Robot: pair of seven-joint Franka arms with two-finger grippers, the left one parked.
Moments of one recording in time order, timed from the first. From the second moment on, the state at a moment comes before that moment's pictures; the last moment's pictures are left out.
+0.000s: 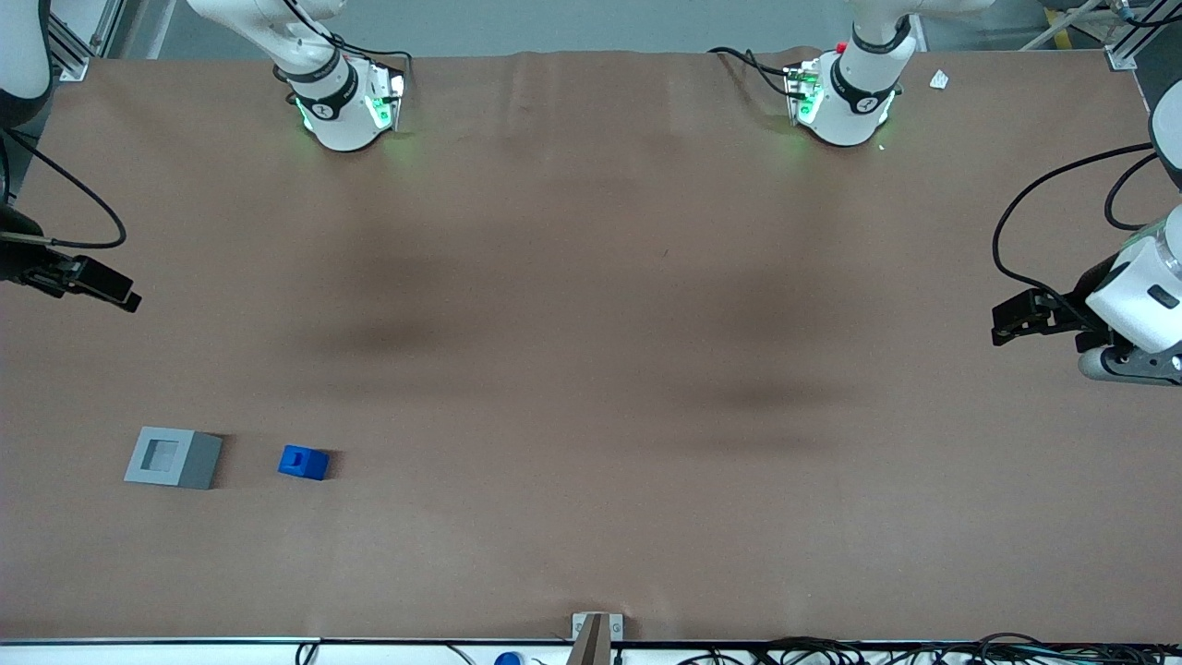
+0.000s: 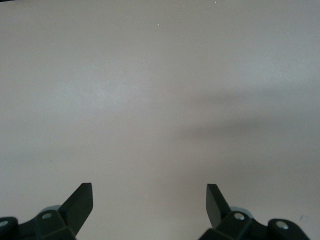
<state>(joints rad) 0.02 0.06 -0.11 -1.61 0.00 1.69 0.13</state>
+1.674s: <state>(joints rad) 0.11 0.57 -0.09 -1.61 0.09 2.22 0.18</state>
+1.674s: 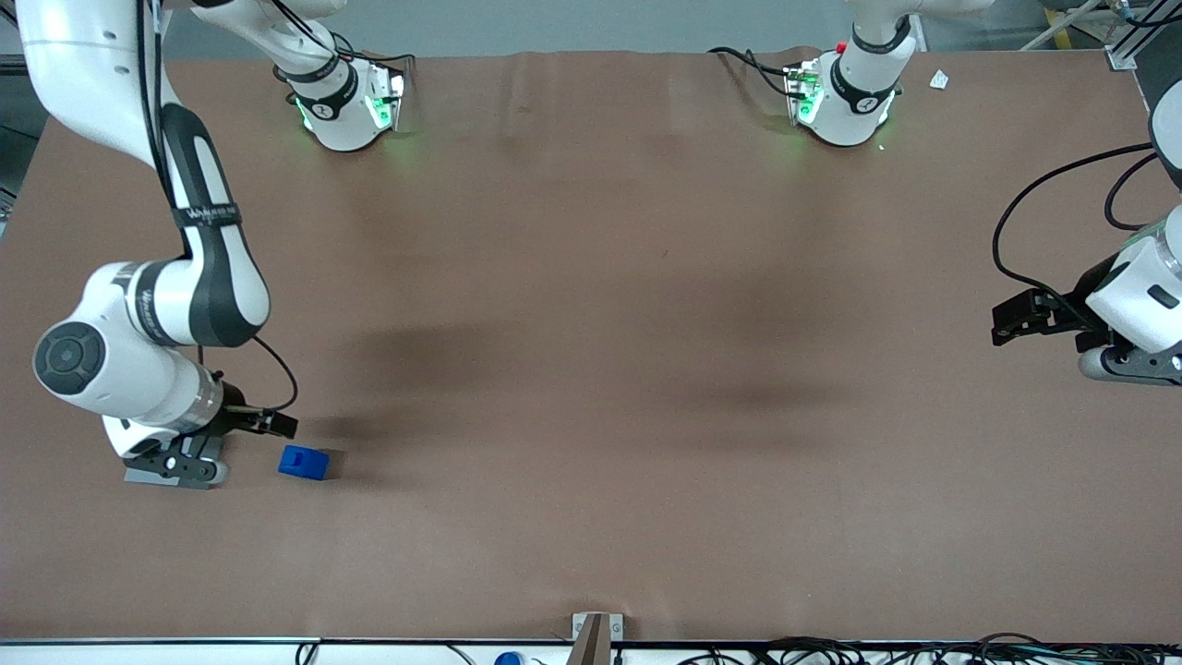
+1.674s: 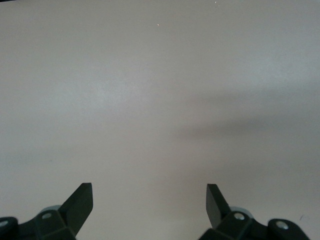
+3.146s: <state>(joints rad) 0.06 0.74 -0.12 -1.31 0.11 2.00 0.08</state>
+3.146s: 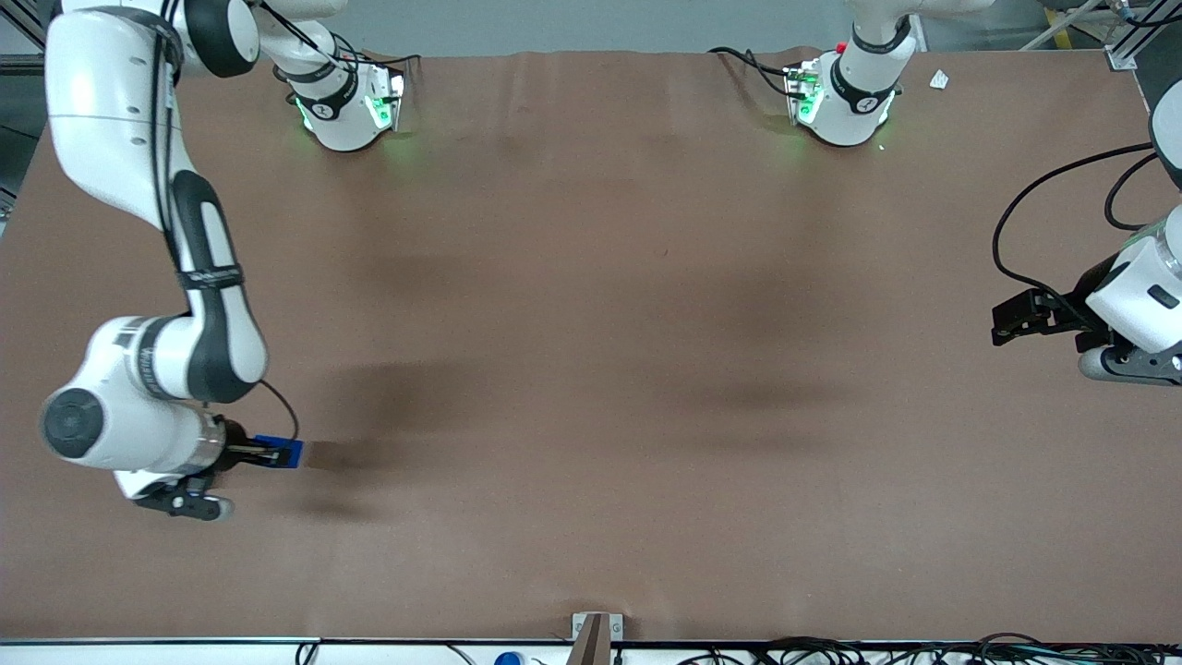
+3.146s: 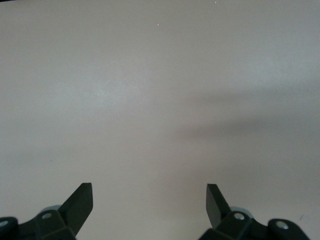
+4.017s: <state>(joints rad) -0.17 0.74 -0.13 -1.28 0.11 2.00 -0.20</state>
